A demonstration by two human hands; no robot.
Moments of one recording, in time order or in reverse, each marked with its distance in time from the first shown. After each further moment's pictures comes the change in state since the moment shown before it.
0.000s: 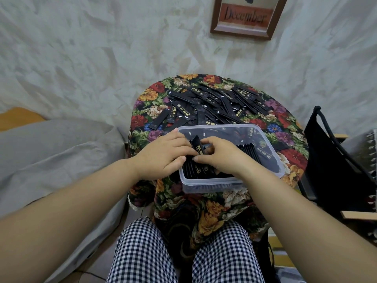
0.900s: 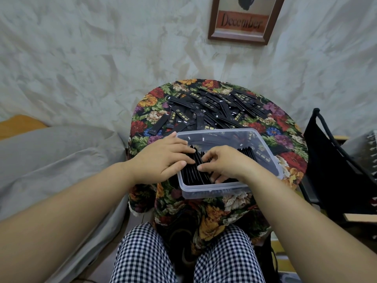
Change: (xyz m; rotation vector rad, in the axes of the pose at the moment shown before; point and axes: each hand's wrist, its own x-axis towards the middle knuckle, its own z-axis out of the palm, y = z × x) left_hand -0.002 0.001 -0.009 0.008 -0.077 -0.021; right_hand -0.004 0.005 -0.008 0.127 -0.105 0.129
